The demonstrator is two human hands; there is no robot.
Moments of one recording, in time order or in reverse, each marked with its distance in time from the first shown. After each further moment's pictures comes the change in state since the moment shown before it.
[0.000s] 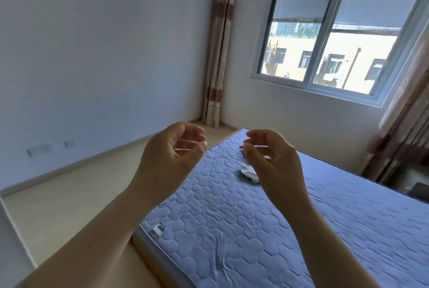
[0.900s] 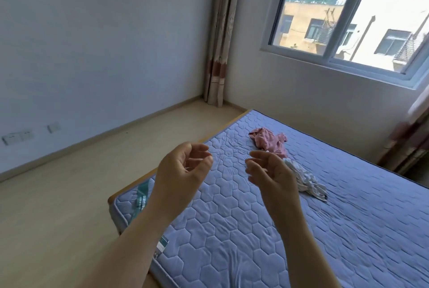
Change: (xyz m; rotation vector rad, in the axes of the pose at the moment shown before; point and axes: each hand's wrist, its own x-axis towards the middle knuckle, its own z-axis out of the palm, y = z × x) left_hand 0.159 -0.212 0.050 -0.148 0.013 -0.300; right_hand 0.140 0.172 0.148 0.140 0.005 0.359
